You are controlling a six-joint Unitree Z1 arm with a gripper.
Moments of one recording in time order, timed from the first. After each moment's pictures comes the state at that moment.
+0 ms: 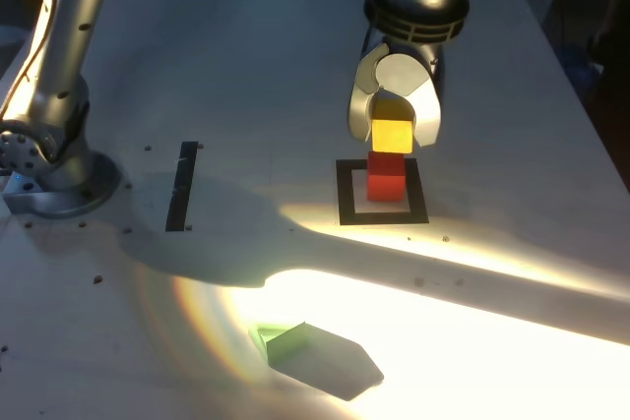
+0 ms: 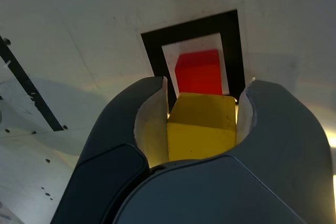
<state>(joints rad) -0.09 2.09 -1.81 1.43 0.08 0.09</state>
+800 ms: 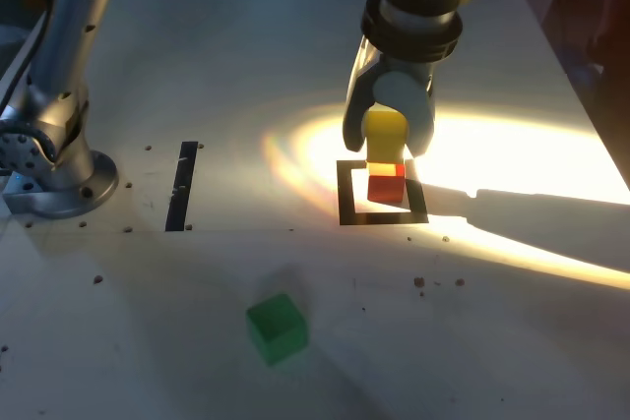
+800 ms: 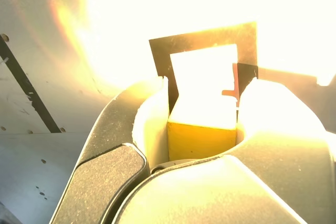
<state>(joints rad) -0.07 2.11 -1.76 1.39 0.07 0.07</state>
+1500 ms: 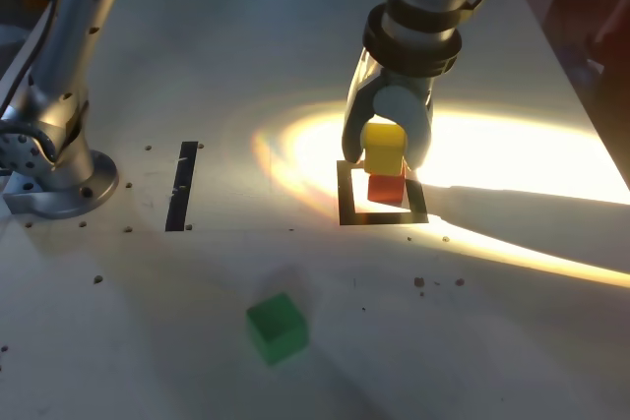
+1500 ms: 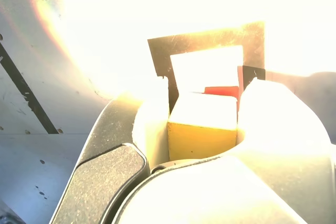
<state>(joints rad) -0.07 2.14 -1.74 1.38 0.06 0.07</state>
